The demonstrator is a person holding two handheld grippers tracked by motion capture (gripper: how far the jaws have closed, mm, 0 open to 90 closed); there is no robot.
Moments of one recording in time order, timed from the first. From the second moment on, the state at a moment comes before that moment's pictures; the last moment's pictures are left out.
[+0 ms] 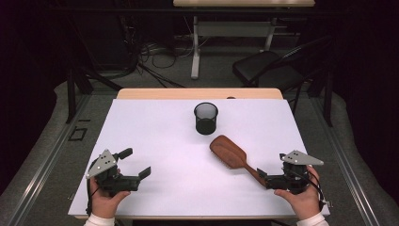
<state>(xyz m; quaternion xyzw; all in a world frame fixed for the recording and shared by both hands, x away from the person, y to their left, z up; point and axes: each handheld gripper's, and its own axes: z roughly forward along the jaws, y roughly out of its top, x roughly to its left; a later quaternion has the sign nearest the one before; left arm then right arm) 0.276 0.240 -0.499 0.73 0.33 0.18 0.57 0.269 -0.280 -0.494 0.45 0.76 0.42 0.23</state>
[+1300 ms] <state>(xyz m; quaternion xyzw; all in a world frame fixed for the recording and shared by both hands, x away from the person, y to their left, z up) 0.273 0.235 -0.503 0.74 0.33 0.18 0.55 0.312 -0.252 -0.486 0.42 0.86 0.26 0.14</state>
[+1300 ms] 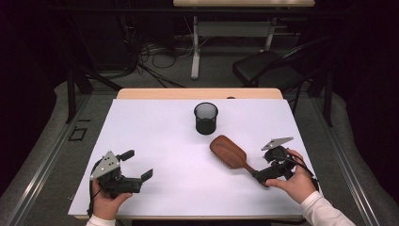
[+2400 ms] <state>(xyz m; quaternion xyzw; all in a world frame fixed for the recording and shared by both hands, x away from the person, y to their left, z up) 0.275 0.236 -0.504 0.75 0.33 0.18 0.55 0.337 -0.238 -0.502 0.40 0.88 0.22 0.13</state>
